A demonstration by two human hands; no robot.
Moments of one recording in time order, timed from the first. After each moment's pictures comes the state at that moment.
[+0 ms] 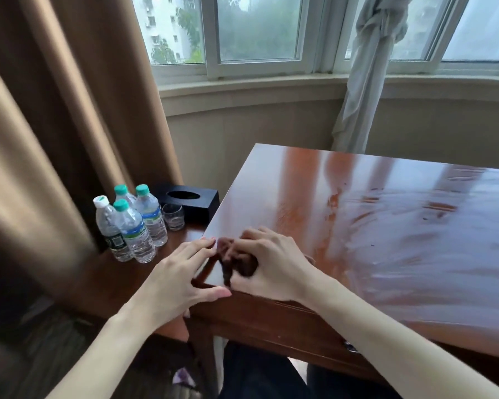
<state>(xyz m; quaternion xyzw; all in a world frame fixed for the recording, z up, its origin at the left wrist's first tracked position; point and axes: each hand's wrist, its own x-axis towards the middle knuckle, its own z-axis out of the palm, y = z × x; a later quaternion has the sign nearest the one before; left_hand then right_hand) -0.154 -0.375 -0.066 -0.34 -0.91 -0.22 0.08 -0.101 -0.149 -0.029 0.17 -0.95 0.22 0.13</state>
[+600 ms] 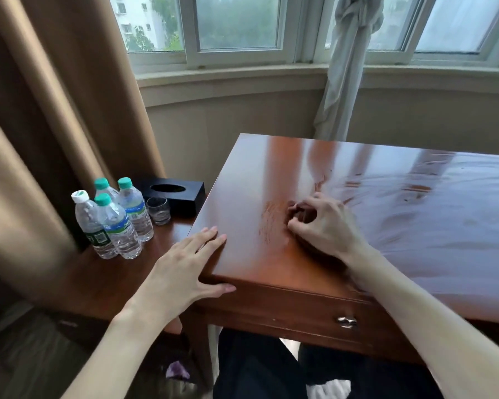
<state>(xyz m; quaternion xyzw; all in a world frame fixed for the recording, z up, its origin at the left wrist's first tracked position) -0.146 -0.360 -0.070 -0.37 -0.91 -0.16 0.07 -0.097 -0.064 -0.024 -0.07 -0.95 0.18 0.23</state>
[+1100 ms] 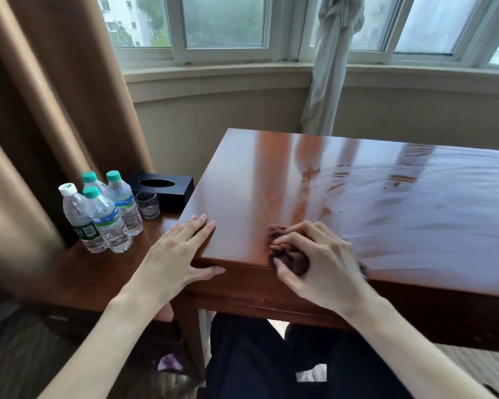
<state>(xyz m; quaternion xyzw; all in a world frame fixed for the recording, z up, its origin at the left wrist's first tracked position) -0.141 -0.358 -0.077 -0.38 -0.91 -0.13 0.10 0.001 -0.097 -0.048 0.04 -0.94 0.15 0.30</state>
